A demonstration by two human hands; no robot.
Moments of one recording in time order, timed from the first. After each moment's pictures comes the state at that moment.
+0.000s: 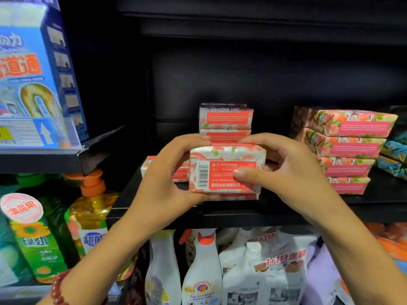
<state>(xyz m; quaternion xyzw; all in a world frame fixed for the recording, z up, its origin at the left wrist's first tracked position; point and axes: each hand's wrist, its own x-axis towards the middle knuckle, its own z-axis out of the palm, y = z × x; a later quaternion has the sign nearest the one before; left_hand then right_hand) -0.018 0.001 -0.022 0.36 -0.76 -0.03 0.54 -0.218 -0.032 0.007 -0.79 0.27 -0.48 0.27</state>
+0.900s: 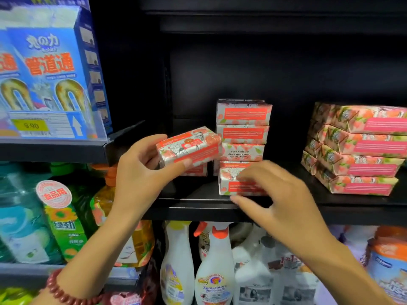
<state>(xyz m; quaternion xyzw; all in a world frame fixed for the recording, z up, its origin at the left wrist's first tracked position) 0.020 0.009 -0.034 0.52 -0.55 -0.05 0.65 -0.201 -0.022 -0.041 -0.85 0.29 -0.43 -0.03</state>
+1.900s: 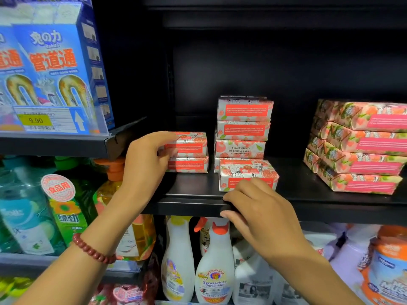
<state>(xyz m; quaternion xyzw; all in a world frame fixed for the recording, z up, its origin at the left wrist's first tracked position) 0.039 -0.021 -0.033 0.62 -0.60 0.14 0.49 -0.187 -0.021 -0.068 -0.88 0.30 -0.34 -0.16</state>
